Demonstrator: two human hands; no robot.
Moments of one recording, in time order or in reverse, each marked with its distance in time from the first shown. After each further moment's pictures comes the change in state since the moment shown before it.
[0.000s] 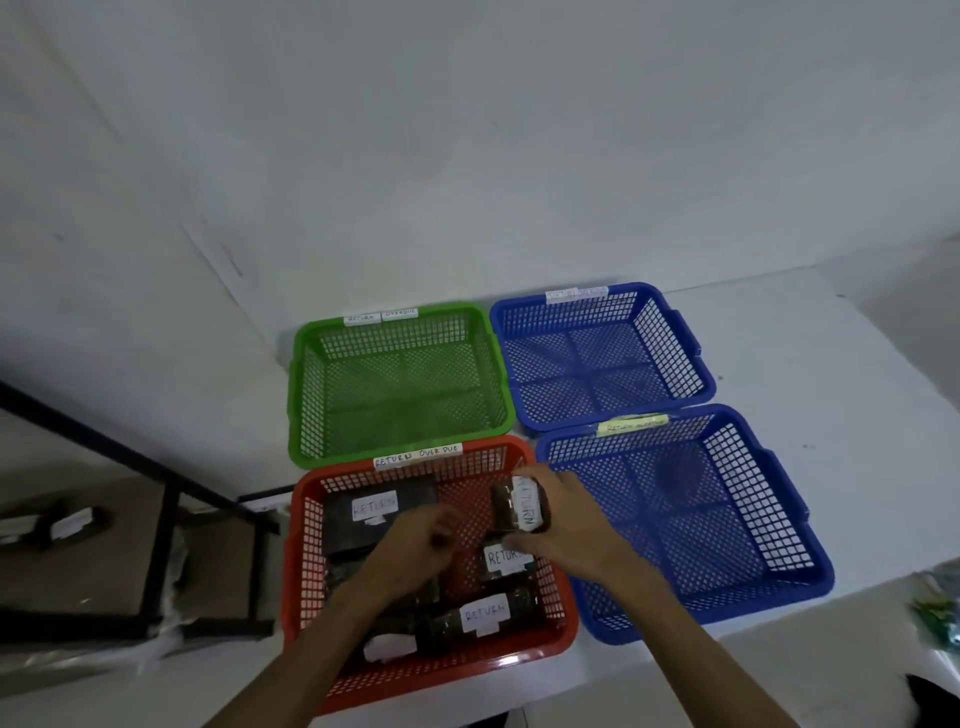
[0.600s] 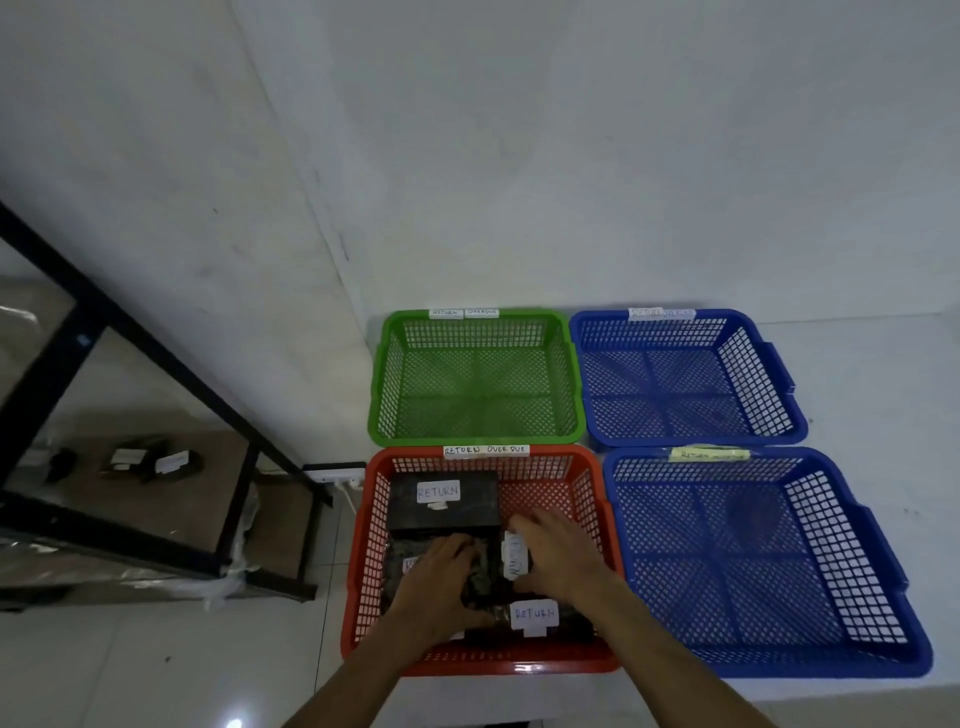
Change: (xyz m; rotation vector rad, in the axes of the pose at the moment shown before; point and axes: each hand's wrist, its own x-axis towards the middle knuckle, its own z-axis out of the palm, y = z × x) left_hand -0.060 -0.030 0.026 0.355 0.071 -0.091; right_hand 0.031 -0.021 0.079 -0.577 -0.278 -0.152
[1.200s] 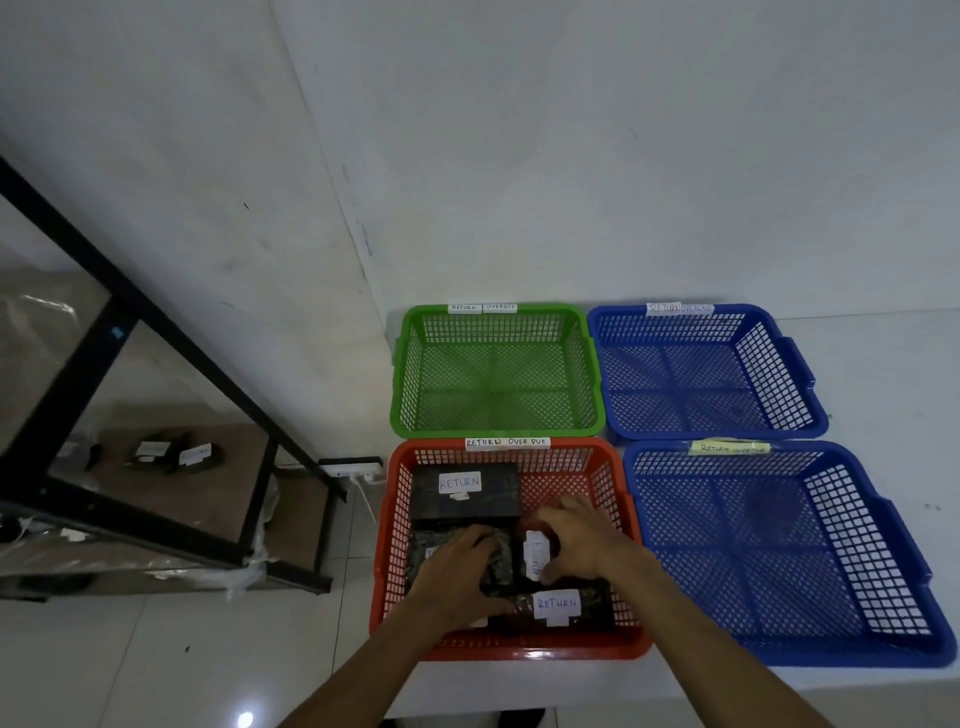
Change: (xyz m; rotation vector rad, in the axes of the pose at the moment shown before) left_hand -0.005 -0.005 -0.008 -0.019 -0.019 0.033; right_hand 0.005 0.003 -0.014 0.065 -0.186 0.088
